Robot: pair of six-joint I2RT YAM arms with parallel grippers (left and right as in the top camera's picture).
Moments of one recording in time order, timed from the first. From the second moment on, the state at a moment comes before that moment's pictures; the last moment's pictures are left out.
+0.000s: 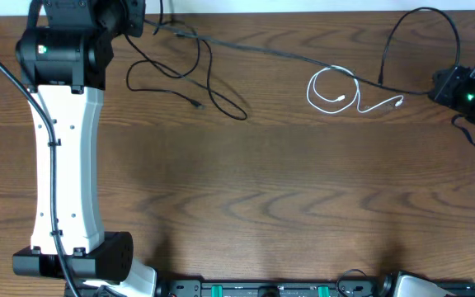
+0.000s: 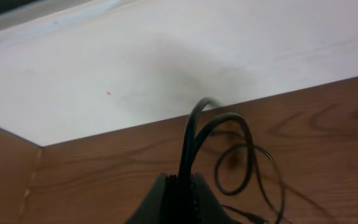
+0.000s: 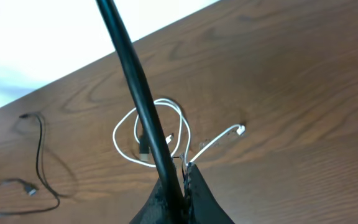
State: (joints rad) left arm -0.05 1.72 2.15 -0.96 -0.04 0.23; right arm -0.27 1.37 1.35 -0.71 -0.31 0.25
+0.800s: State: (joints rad) left arm -0.16 1.72 2.15 -0.98 0.06 0.20; right arm 0.10 1.37 1.35 -0.73 -0.28 0.22
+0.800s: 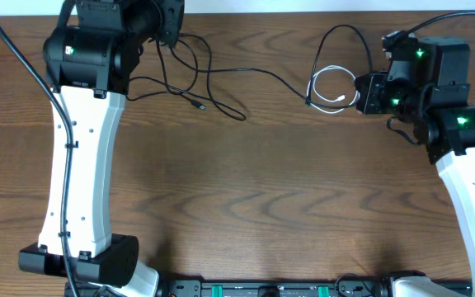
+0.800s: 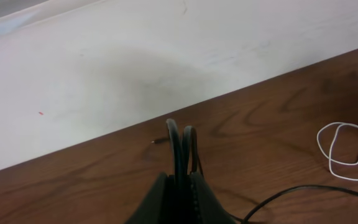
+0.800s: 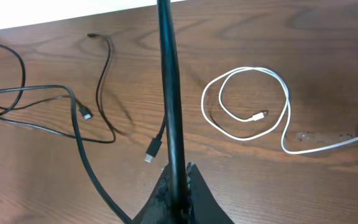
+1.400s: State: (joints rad) left arm -0.16 1.72 2.15 -0.98 0.06 0.19; right arm 0.11 1.37 1.35 -0.73 -0.27 0.21
